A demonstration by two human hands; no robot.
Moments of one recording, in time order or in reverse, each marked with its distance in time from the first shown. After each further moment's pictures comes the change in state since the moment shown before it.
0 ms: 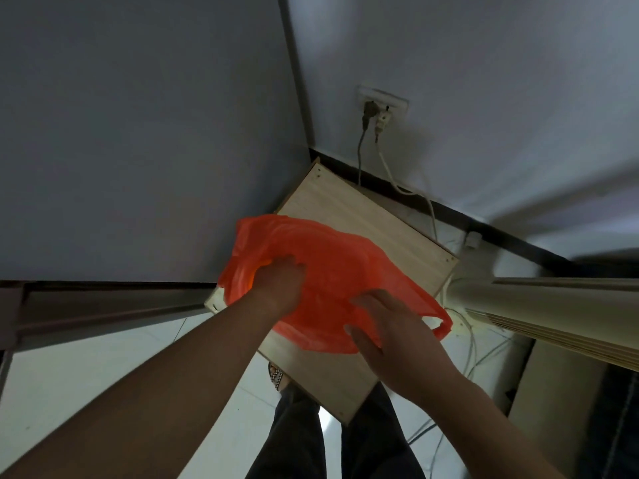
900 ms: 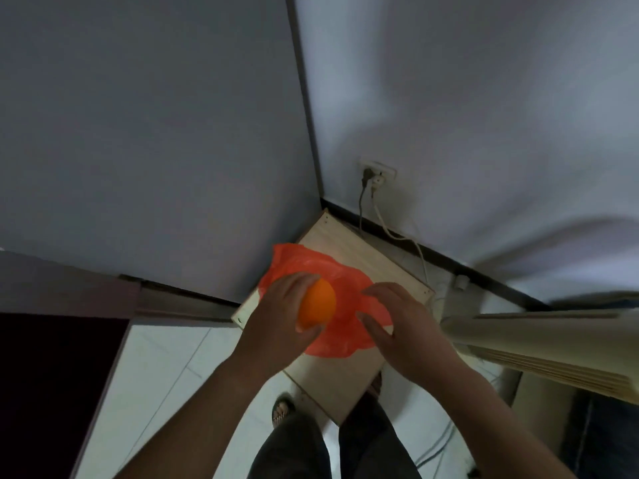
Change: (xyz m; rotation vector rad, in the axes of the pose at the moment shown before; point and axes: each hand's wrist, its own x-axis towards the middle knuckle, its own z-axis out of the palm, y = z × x) left_hand -0.178 0.043 -0.085 -0.650 0.561 0.079; right_hand -0.047 -0.052 -0.092 0.053 0.135 -0.080
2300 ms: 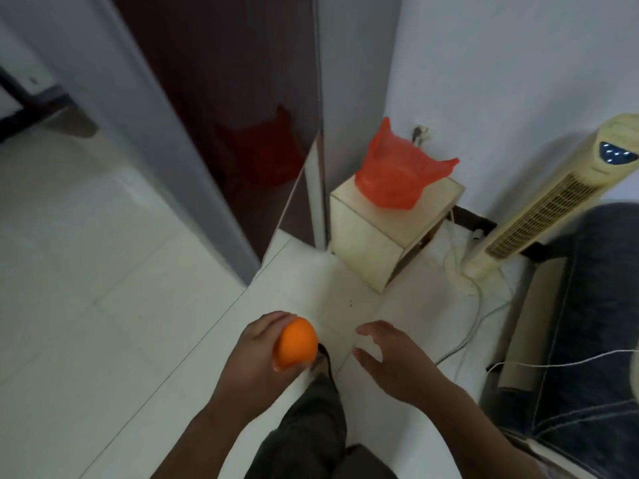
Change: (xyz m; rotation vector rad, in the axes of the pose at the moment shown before) left_hand -0.675 -0.094 0.038 -0.061 0.201 -0.157; right_hand -0.515 -0.213 0.297 -0.092 -0.168 -0.018
